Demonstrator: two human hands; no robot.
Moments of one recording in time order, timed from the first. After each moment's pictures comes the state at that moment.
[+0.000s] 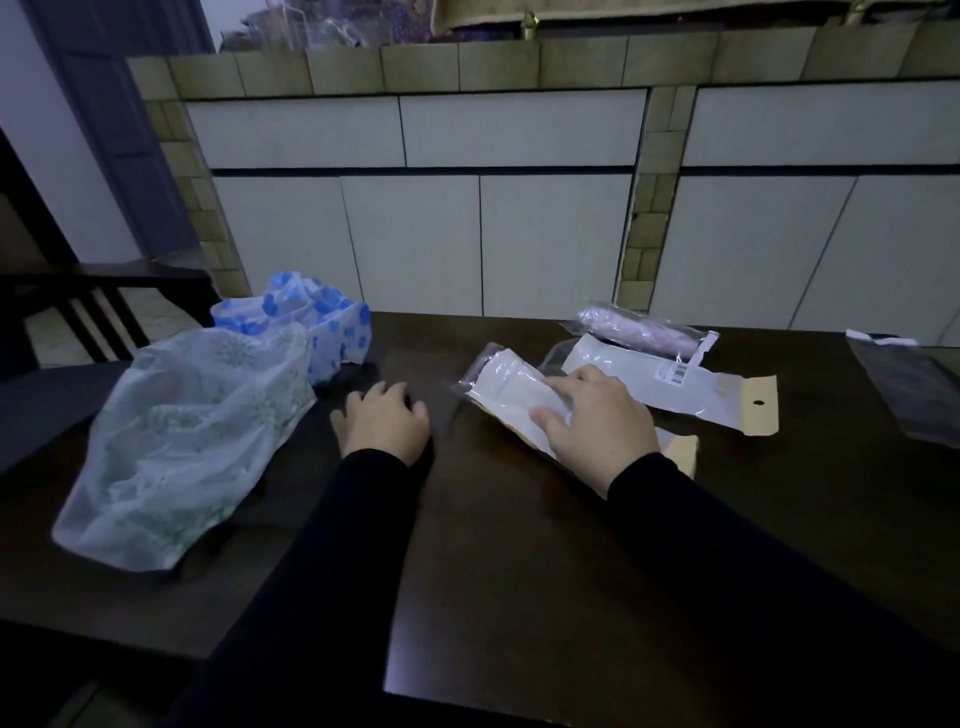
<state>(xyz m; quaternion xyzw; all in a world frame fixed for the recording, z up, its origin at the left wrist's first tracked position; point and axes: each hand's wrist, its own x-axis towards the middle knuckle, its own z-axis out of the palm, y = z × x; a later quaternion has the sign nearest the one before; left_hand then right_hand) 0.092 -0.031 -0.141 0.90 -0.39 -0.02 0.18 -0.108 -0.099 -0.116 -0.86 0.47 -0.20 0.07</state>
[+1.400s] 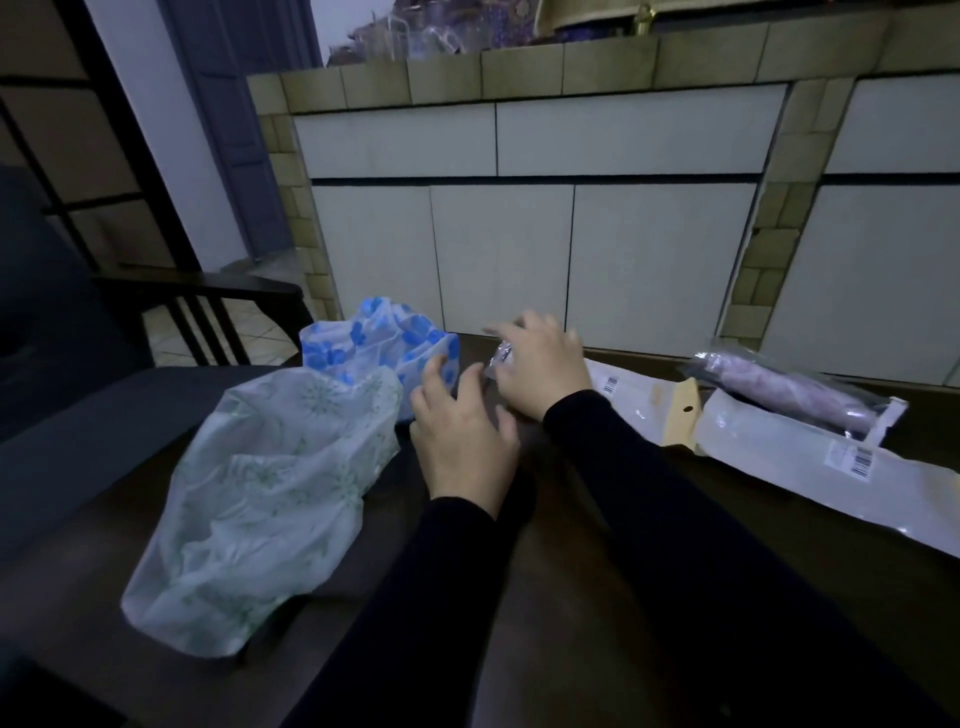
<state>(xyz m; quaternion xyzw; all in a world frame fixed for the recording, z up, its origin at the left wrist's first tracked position) 0.109 -0.055 -0.131 0.85 -0.35 0.16 0.37 0.080 -0.163 -0.091 -0.92 0.31 -0.25 0.04</state>
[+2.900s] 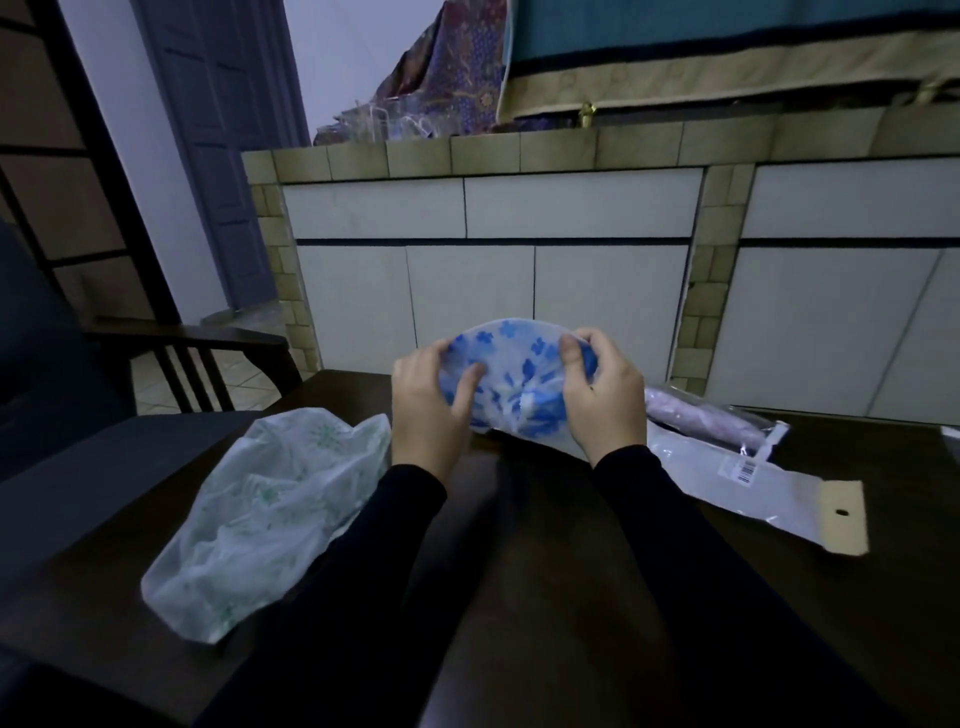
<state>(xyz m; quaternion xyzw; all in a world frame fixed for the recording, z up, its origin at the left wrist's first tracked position) 0.104 -0.052 -0.074 0.66 -0.45 0.21 0.56 -0.034 -0.140 -0.061 -0.73 0.28 -0.58 0.23</state>
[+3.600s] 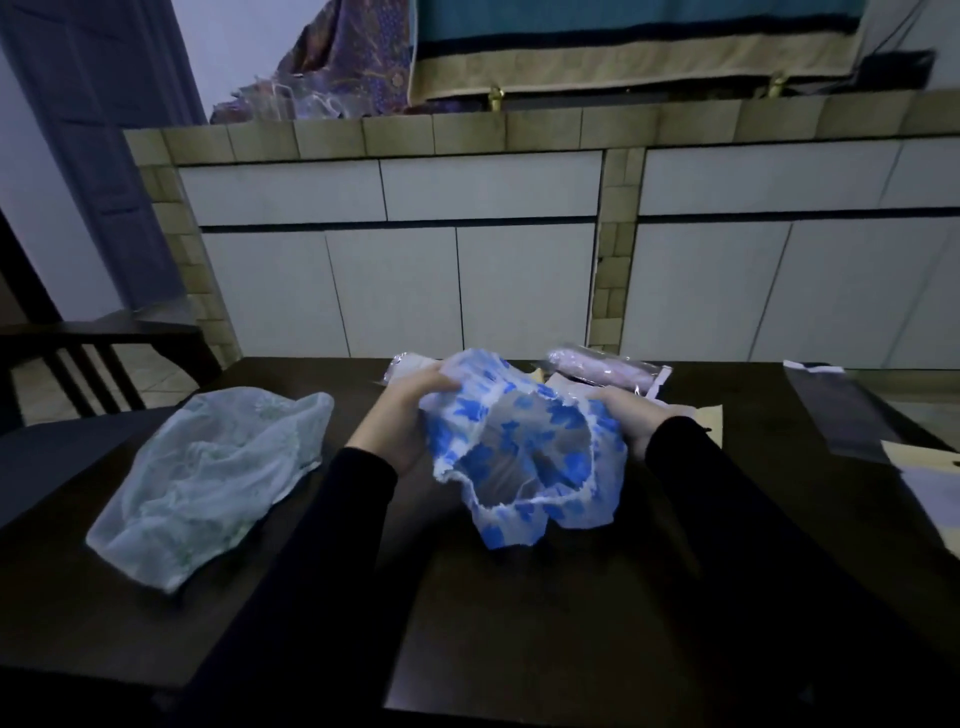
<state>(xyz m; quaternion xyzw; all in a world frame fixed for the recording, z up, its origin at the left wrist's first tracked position) 0.045 -0.031 -0.073 0.41 -0.39 -0.51 0.65 -0.152 -0.183 -0.102 -0.53 0.43 -0.21 0.70</state>
